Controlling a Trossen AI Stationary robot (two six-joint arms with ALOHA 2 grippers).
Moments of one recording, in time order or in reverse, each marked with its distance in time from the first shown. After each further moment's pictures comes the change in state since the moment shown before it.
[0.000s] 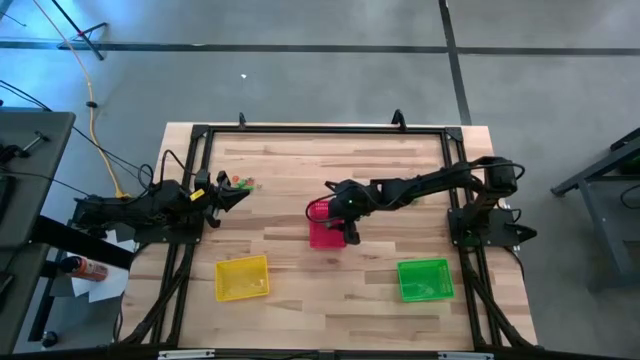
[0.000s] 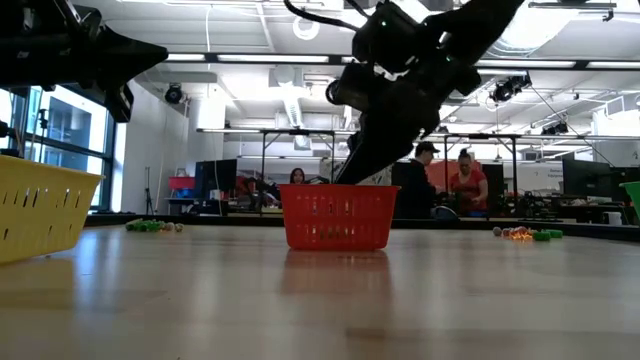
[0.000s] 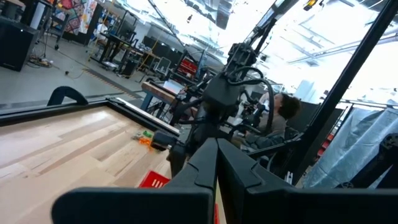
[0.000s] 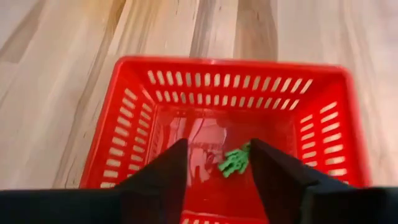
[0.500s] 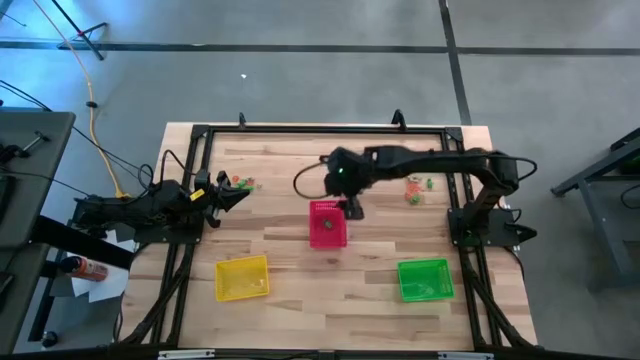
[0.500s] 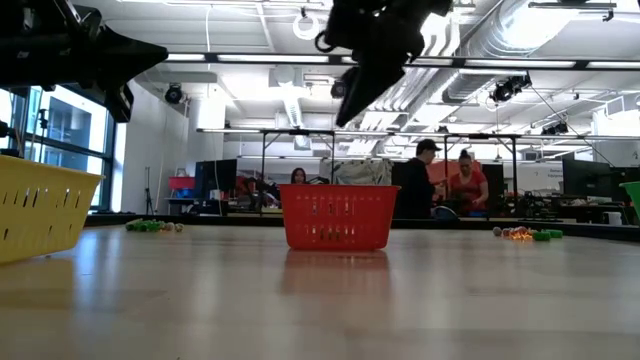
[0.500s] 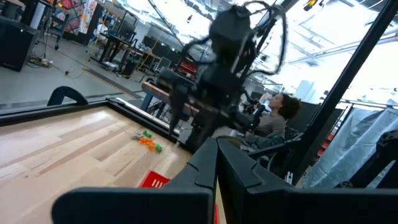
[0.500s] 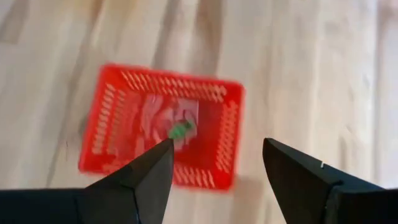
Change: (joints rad) left arm 0.000 0.000 0.000 0.000 0.000 0.000; right arm -0.100 -0.026 0.474 -0.718 0.051 -0.188
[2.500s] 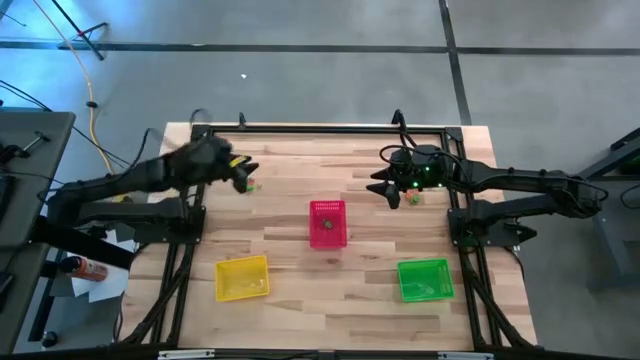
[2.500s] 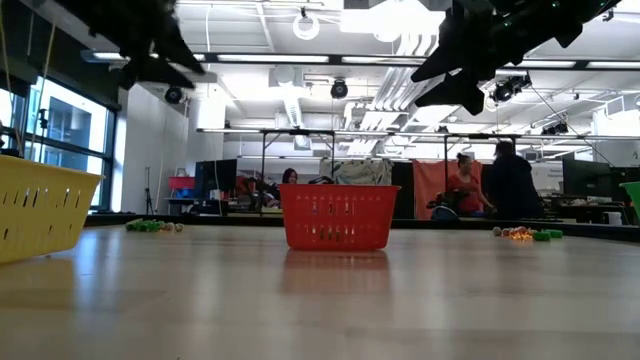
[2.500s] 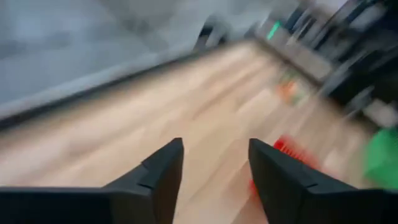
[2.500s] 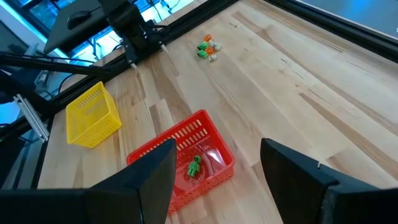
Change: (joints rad) left arm 0.309 0.714 0.702 -0.743 -0.083 -0.030; right arm -0.114 -0.744 -0.809 0.637 0.001 0.685
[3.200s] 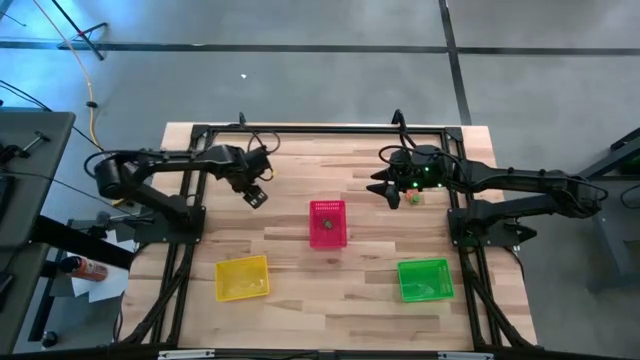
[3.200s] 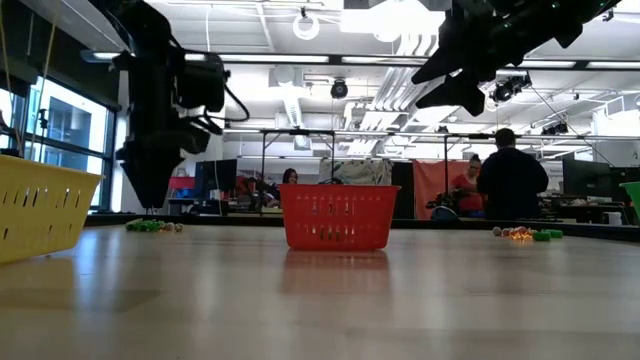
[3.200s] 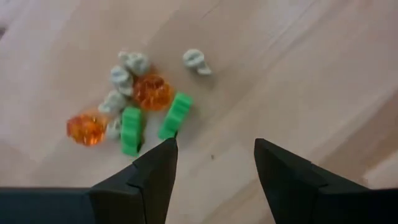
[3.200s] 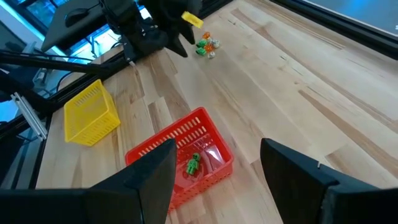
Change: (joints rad) left arm 0.147 0.682 0.053 -0.266 0.169 0.208; right arm 0.000 0.002 0.000 -0.009 0.001 0.000
